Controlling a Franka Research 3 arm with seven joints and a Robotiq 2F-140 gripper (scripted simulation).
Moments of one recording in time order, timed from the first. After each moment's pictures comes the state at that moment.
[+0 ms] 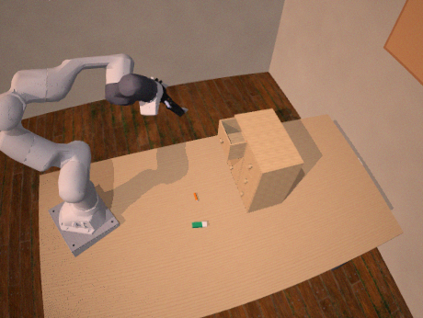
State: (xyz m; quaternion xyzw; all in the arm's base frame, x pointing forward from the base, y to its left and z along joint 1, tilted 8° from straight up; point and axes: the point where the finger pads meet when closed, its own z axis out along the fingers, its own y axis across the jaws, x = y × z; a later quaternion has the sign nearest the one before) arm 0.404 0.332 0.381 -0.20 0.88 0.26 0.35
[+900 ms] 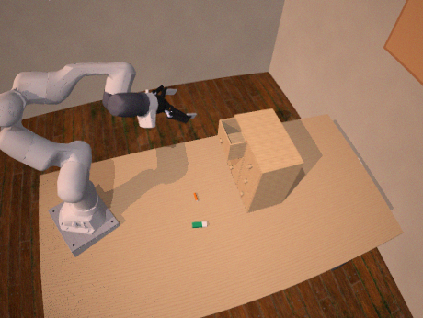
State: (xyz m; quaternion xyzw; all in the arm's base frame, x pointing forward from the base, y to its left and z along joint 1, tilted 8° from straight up) arm 0.438 0.298 0.380 -0.16 0.83 0.23 0.48
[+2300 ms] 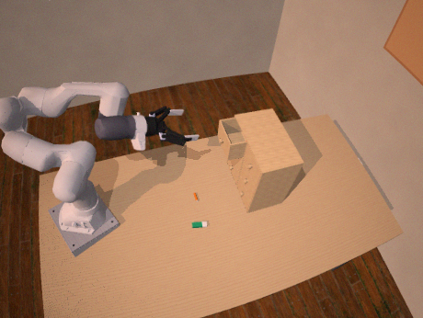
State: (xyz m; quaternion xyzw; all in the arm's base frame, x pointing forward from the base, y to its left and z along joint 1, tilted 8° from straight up) arm 0.446 0.197 0.349 -0.09 0.80 0.13 0.58
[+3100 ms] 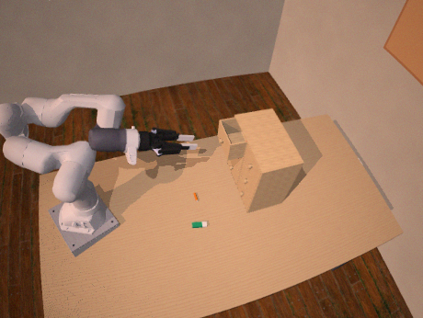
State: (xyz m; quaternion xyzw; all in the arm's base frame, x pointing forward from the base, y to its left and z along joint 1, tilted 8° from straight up) arm 0.435 0.118 0.327 -0.03 0.78 0.06 0.62
